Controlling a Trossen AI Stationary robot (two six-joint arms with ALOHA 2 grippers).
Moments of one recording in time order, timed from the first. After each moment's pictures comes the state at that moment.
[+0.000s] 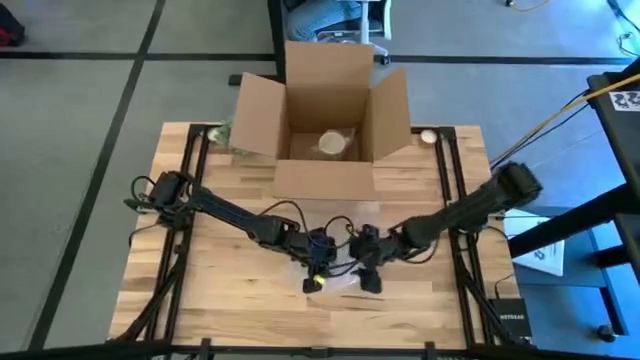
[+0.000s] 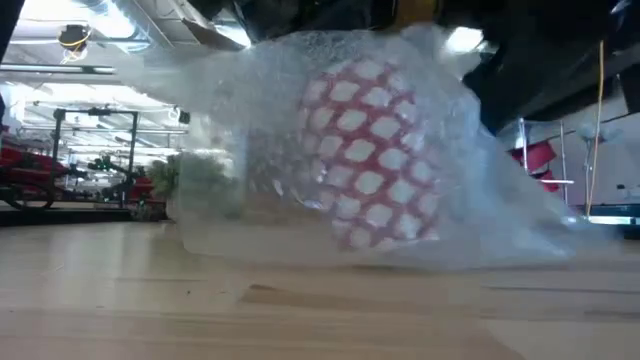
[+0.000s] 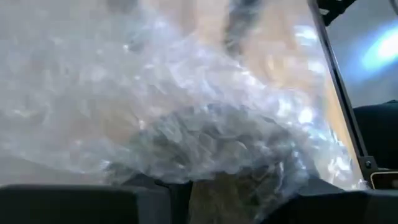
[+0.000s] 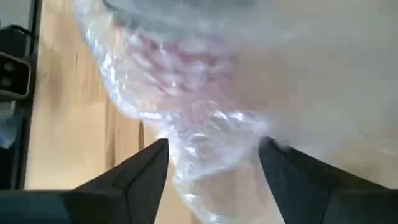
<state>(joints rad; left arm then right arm) -0.29 1.93 1.31 -0.16 0.01 -0.30 0.43 1.51 0.99 -0.45 0.11 0.54</state>
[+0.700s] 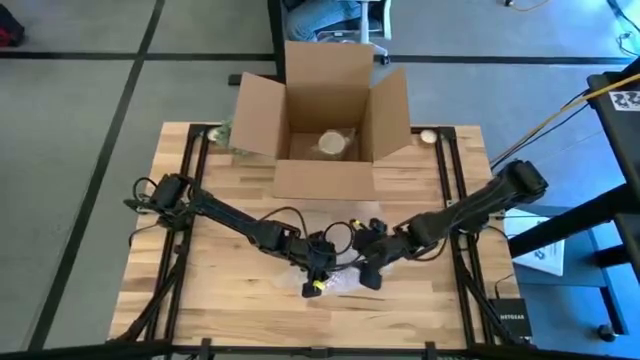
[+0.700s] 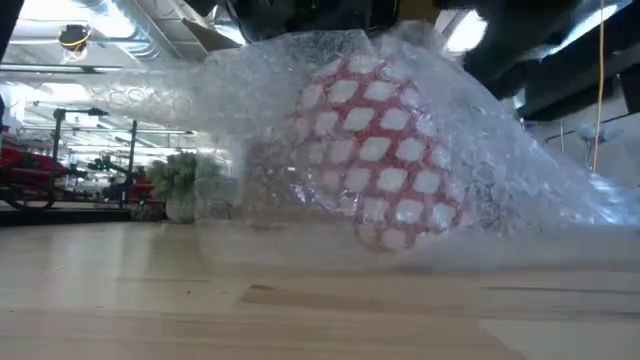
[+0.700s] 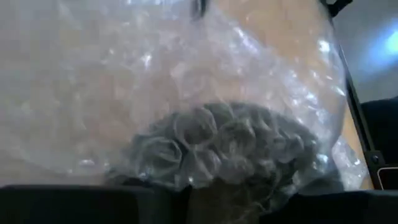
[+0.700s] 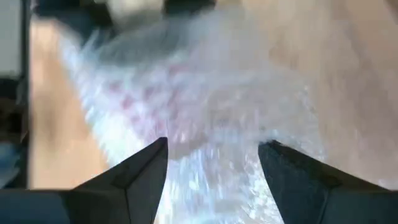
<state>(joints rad) -0.30 1.94 1.32 -0.18 -0.01 -0.29 0.46 1.50 1.07 -0.61 0.14 0.67</state>
